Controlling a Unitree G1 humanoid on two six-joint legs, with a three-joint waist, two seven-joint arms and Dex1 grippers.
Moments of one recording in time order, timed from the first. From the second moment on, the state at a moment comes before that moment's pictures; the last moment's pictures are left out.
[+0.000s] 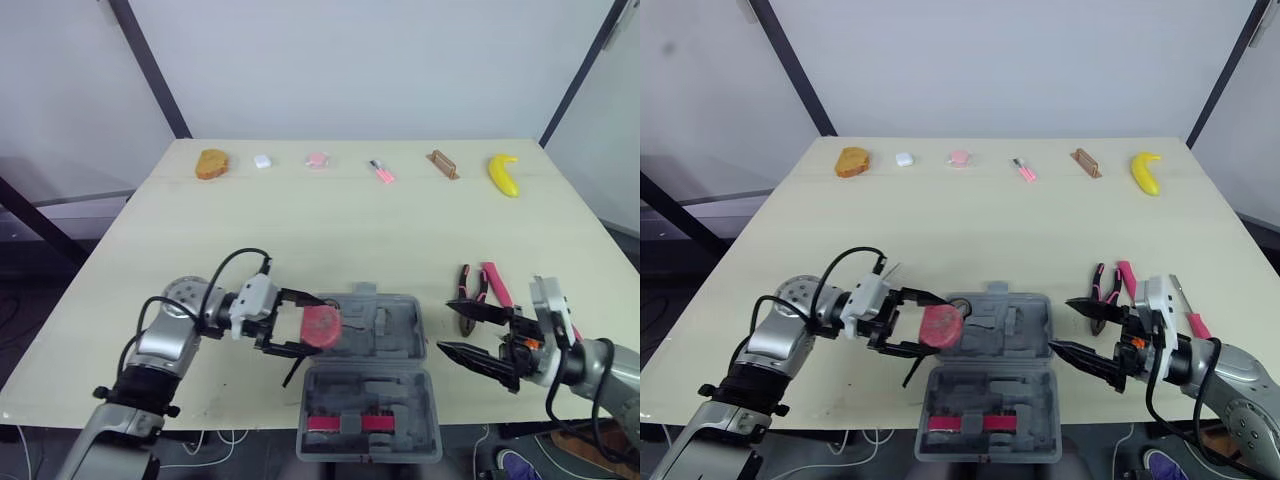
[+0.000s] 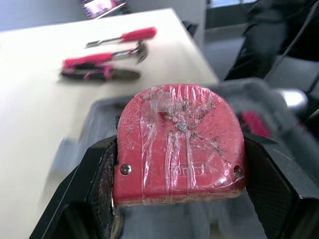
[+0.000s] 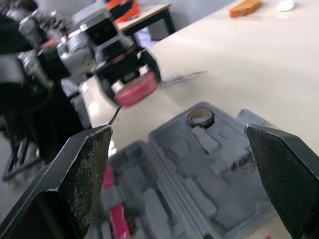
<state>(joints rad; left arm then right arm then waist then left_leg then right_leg) -0.43 0.64 -0.19 0.13 -0.40 -0.08 -1.54 0.09 -0.69 -0.17 -0.54 0.93 0.61 0.84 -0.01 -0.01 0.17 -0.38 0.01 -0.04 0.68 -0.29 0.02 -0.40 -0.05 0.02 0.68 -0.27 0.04</state>
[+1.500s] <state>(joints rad) -0.52 0.62 -0.23 -0.01 -0.46 0.17 -1.53 0.21 -0.86 -0.16 -0.29 1.71 0.95 0.17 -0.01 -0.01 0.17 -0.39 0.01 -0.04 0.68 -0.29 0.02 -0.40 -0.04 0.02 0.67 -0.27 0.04</state>
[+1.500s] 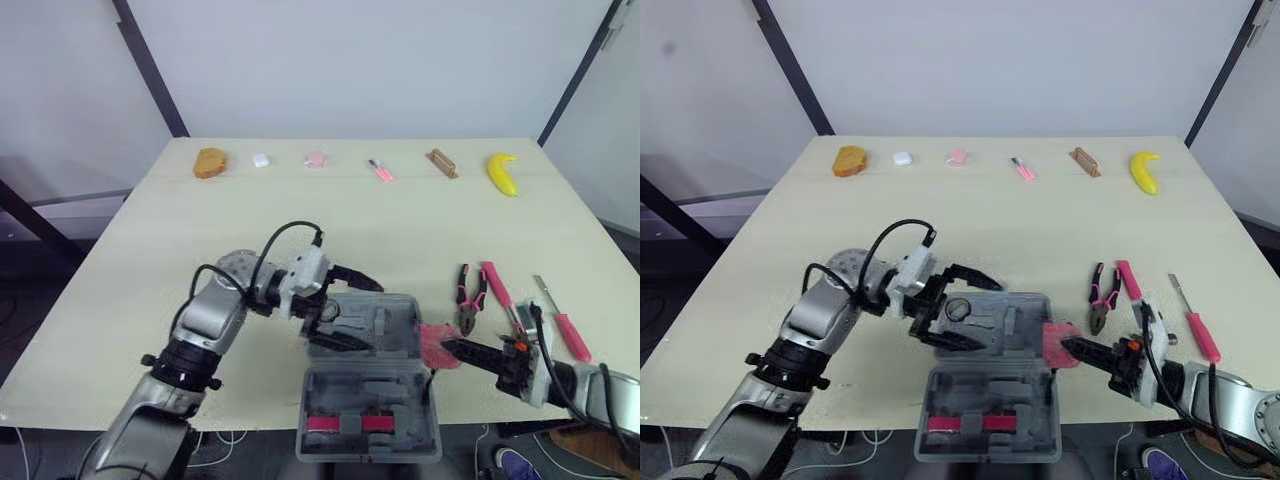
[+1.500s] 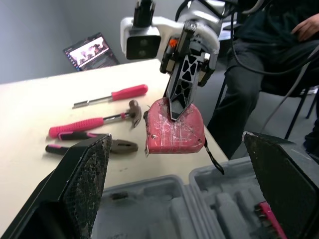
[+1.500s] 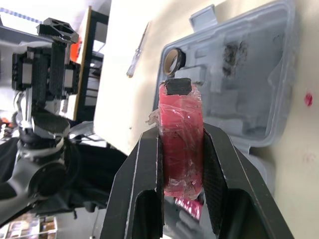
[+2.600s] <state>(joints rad) -0.35 0.78 -0.16 -0.25 -0.56 0.27 -1.53 0.31 -0.85 -0.25 -0.19 1.01 0.90 0.67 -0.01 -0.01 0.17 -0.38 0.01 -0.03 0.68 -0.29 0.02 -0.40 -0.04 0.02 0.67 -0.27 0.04</state>
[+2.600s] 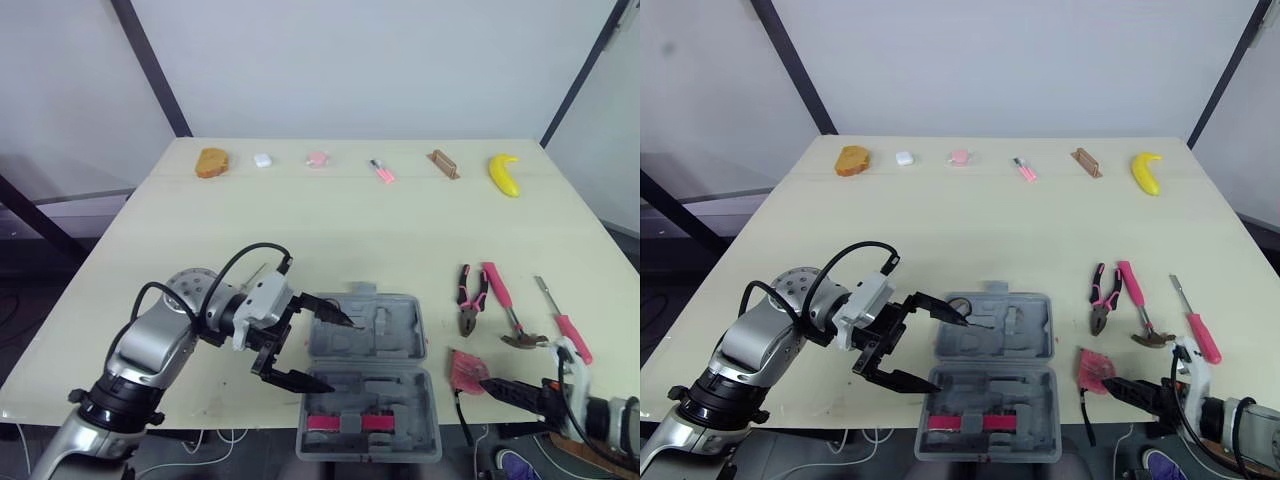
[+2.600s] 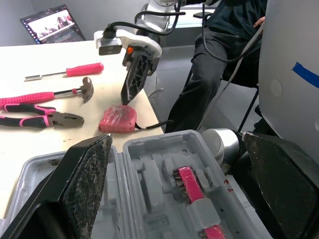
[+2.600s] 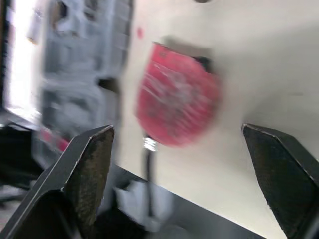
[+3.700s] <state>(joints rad) -0.35 0.78 -0.14 -0.26 -0.58 0.25 -1.53 0.12 -0.73 0.04 0.14 0.18 -0.20 1.06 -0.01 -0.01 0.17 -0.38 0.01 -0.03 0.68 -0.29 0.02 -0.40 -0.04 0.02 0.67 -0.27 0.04</state>
